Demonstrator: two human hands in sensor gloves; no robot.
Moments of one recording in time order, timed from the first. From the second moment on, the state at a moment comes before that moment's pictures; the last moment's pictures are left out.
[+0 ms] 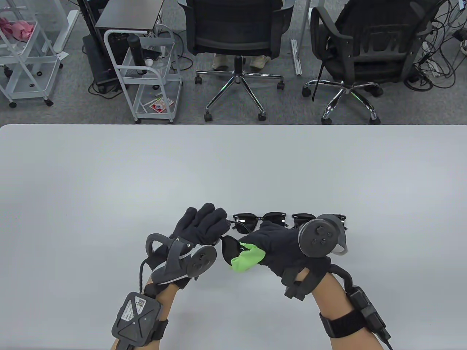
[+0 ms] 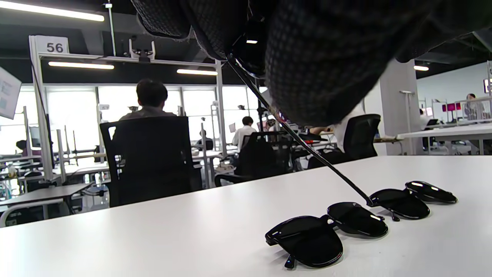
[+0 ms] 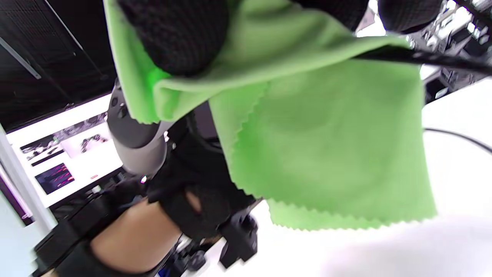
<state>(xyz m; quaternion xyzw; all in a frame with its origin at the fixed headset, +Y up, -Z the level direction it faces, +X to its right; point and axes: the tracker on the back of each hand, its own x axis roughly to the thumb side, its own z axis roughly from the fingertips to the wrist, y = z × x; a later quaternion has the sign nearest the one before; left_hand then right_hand) -0.133 -0.649 -0.258 0.15 -0.24 -0.04 0.96 0.098 -0.631 -0.265 0.42 0.02 0.81 0.41</state>
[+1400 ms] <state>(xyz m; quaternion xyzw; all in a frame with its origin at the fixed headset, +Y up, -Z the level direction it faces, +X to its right) -0.107 -0.639 -0.234 0.23 -0.28 -0.02 0.93 0.104 -0.650 -0.282 0.36 0.03 0.85 0.39</state>
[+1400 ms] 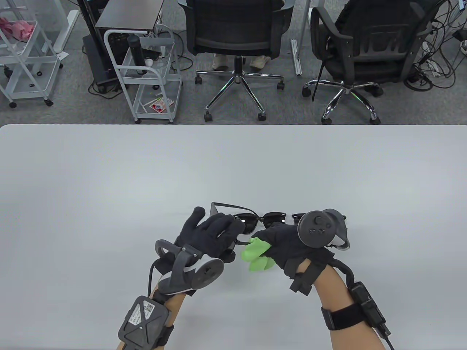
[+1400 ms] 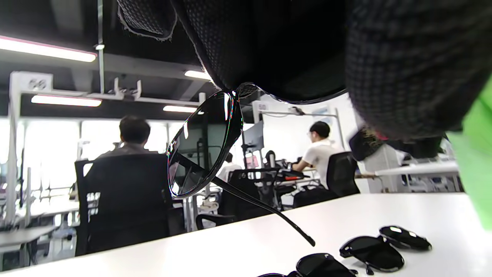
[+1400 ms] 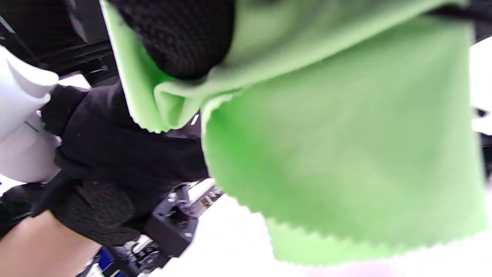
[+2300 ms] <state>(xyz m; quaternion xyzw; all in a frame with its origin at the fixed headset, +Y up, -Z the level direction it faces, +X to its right) -0.151 -0.646 -0.265 0.08 -0.23 0.18 0.95 0.145 -0.646 -0.284 0.26 -0.10 0.84 0.46</state>
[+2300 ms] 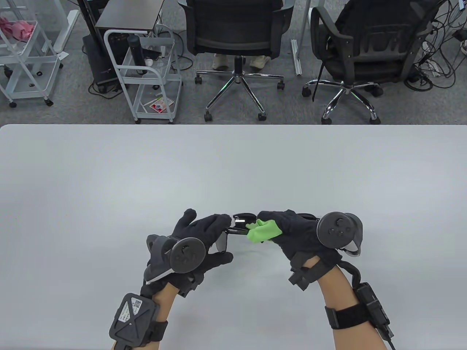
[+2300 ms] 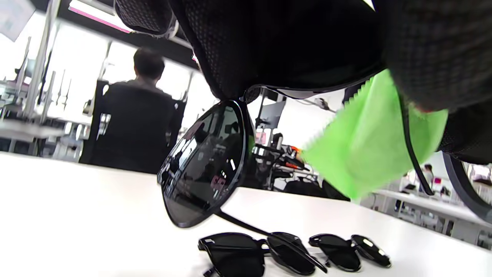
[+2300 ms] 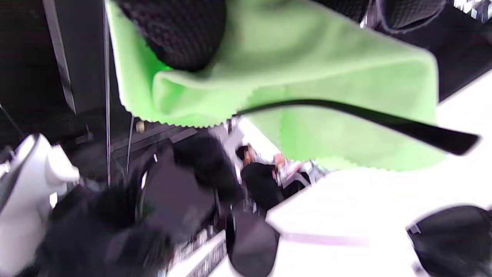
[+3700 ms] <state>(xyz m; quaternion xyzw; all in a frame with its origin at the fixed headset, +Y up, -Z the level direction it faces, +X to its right) -0.212 -0.683 -0.285 -0.07 0.02 0.57 0.82 0.027 -0.661 -0.229 0.46 0.10 0.88 0.03</state>
